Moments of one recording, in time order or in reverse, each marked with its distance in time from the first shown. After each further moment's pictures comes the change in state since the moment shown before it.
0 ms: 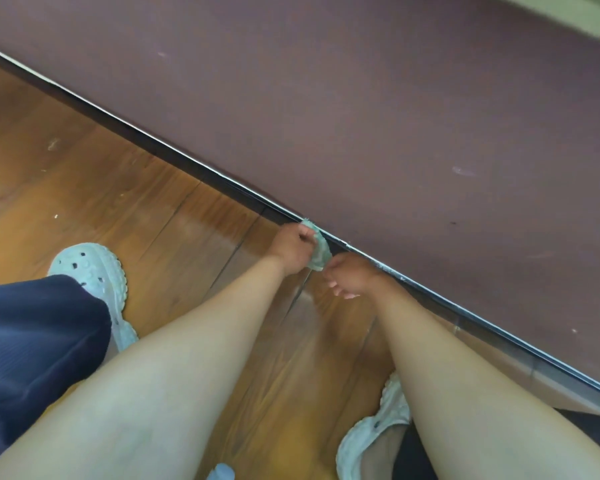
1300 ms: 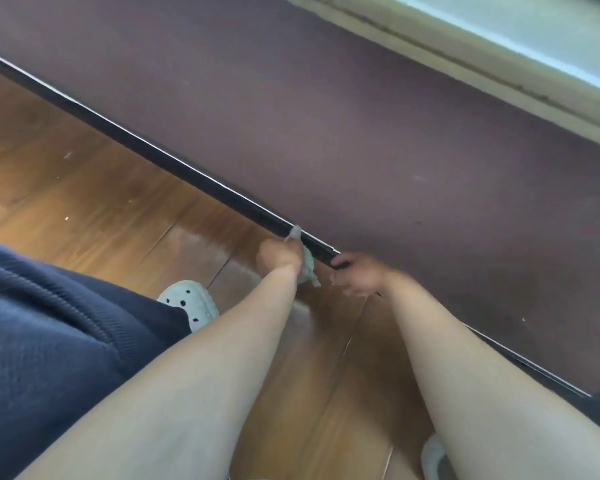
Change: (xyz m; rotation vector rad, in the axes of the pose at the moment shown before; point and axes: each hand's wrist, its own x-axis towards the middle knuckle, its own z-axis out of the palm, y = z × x) left_hand -0.048 0.028 0.003 -0.296 0.430 -0.365; right_hand -0.055 0.005 -0.034 -0.113 0.032 -0.080
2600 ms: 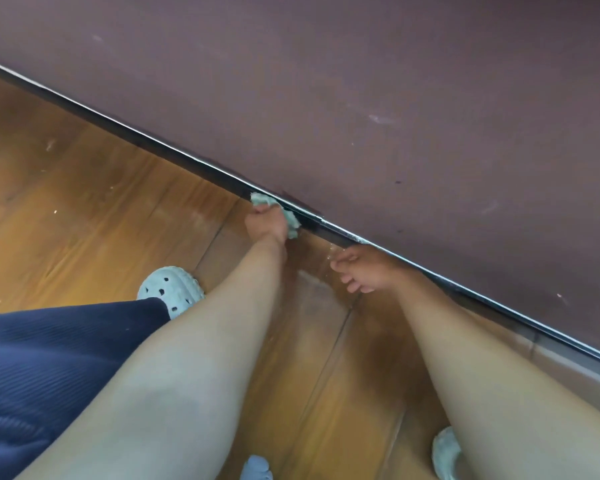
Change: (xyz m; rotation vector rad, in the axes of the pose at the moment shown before) left_hand 0.032 -0.010 0.060 -0.248 0.145 -0.067; right_hand 0.038 0.086 0.006 0.196 -0.130 0.007
